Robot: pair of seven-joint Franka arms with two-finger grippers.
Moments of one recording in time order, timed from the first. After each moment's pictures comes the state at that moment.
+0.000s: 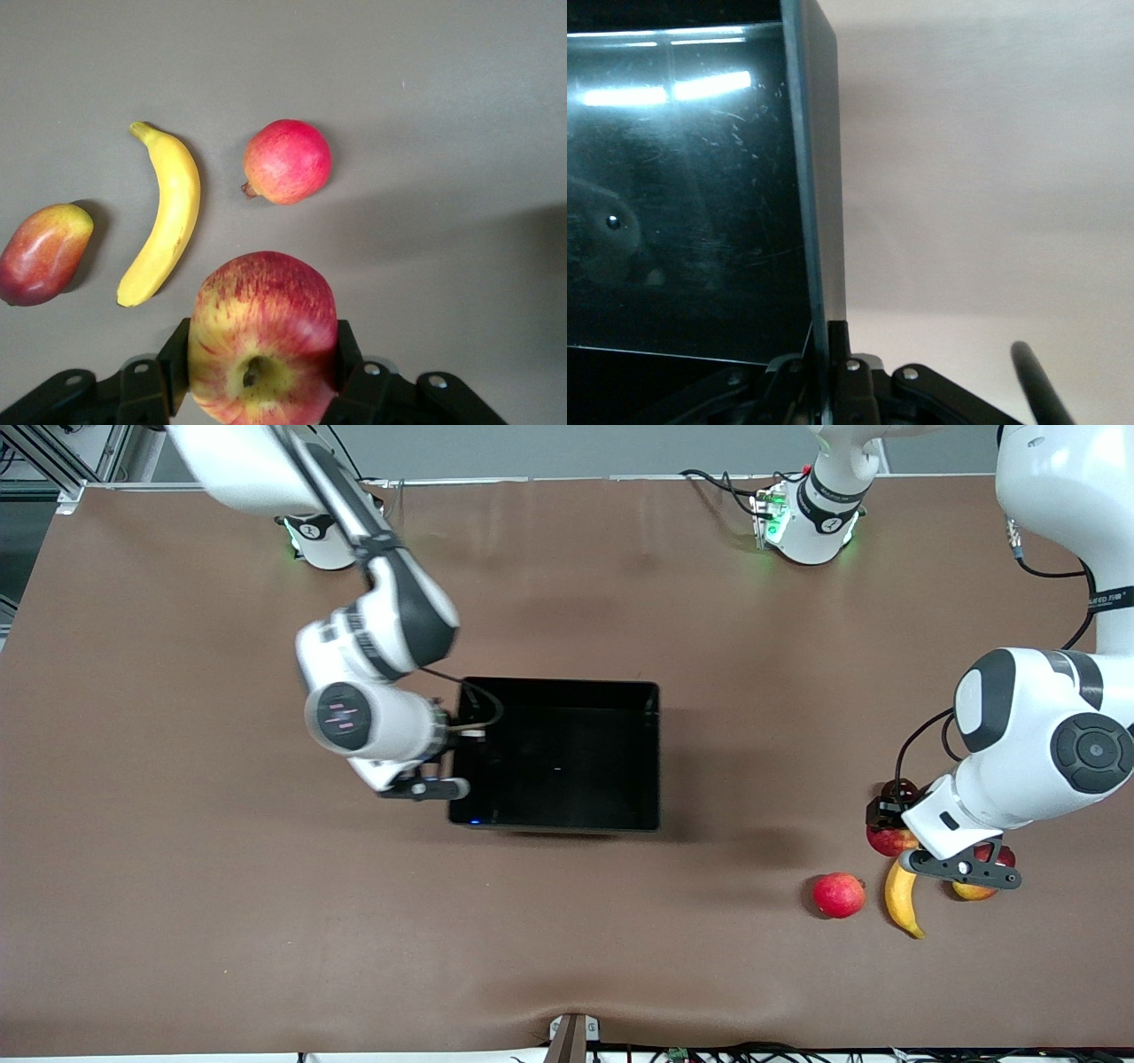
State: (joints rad) left arm 0.05 0.50 -0.17 -1.48 0.12 1.98 0.07; right arm 0.51 0.55 0.02 -1.54 0.26 1.91 0.47
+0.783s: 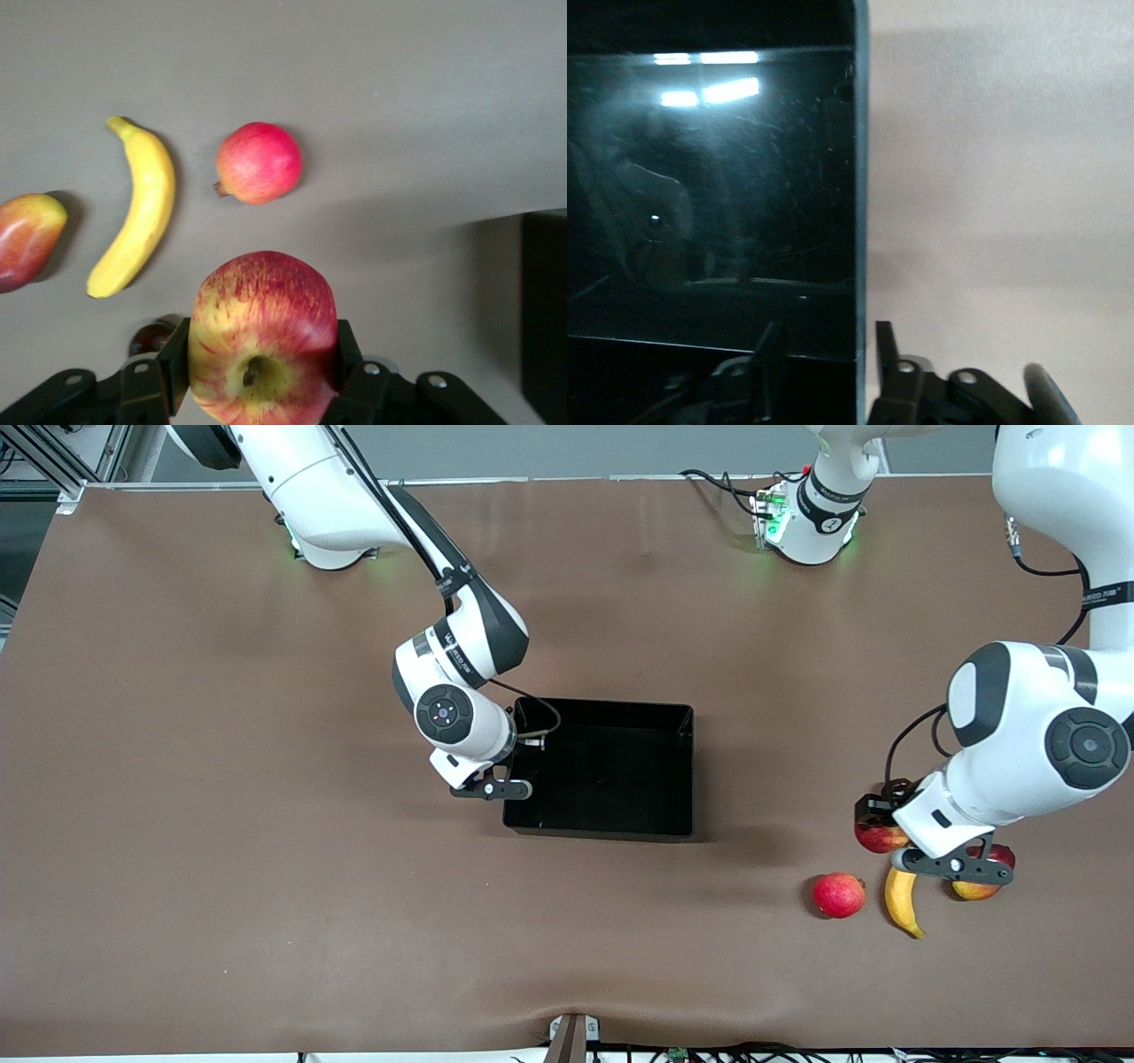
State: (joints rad) left arm 0.05 0.50 -0.22 -1.47 0.11 1.96 -0.03; right arm 0.59 0.67 0.02 -1.52 0.26 2.10 0.52
